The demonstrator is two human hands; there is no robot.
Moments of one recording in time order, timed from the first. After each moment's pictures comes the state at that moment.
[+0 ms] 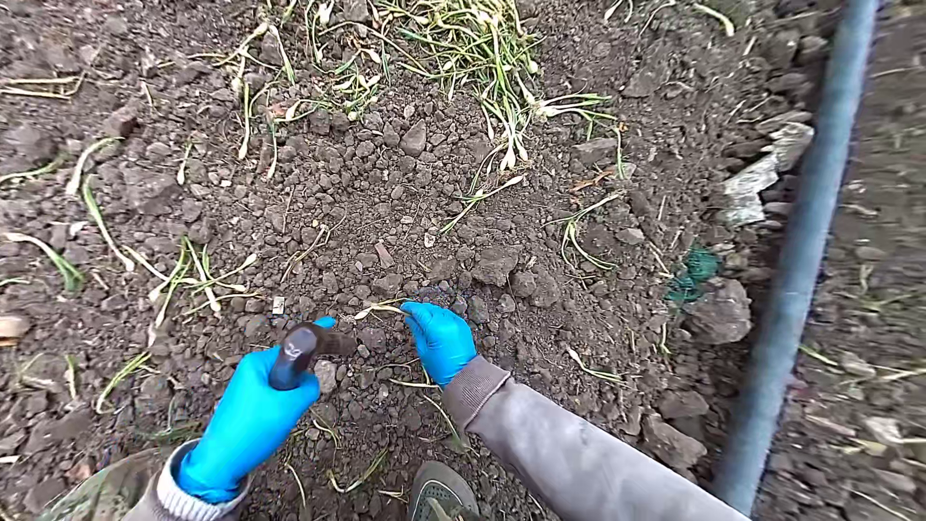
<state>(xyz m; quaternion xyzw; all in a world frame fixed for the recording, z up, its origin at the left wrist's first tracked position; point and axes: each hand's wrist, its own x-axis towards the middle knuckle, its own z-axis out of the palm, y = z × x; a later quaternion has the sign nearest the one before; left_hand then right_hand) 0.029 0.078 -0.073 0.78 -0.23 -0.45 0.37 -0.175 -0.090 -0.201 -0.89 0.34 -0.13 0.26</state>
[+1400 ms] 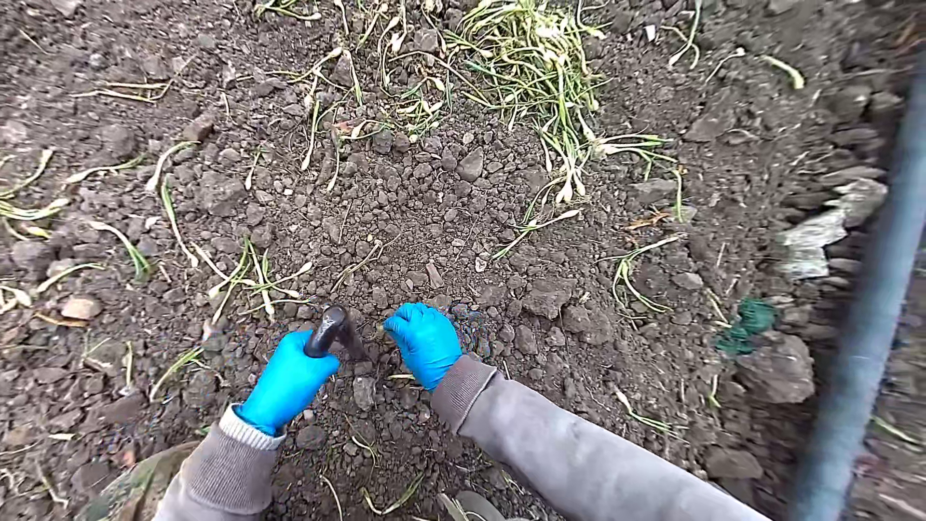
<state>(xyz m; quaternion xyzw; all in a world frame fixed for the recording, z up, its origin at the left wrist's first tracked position) 0.098 0.089 -0.123 0.78 -0.16 -0.51 0.33 -0.073 -0.072 -0.195 -0.94 0.22 -0.04 0.27</state>
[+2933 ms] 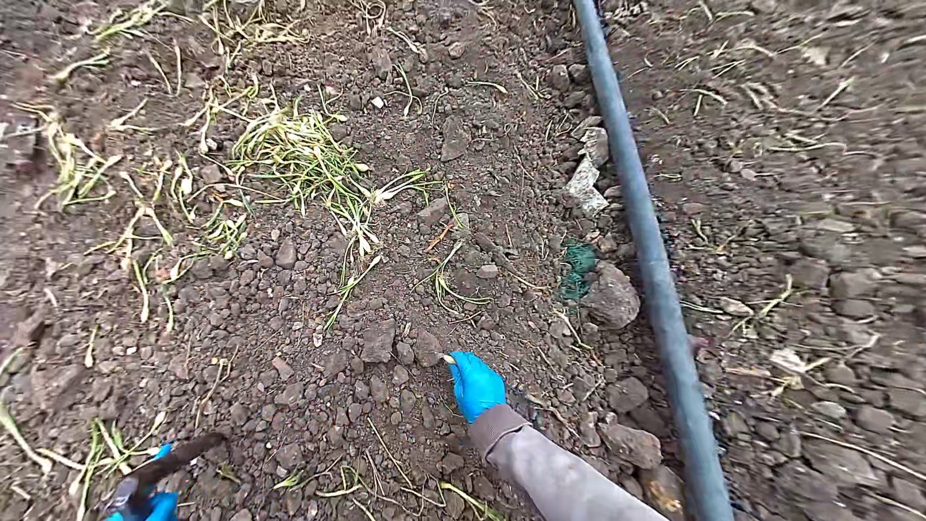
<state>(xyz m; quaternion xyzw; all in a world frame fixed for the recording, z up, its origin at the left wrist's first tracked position) 0.053 0.055 -0.143 0.86 -0.13 -0.31 0.39 -0.384 -0.220 -0.218 -0.73 0.62 0.06 0.27</state>
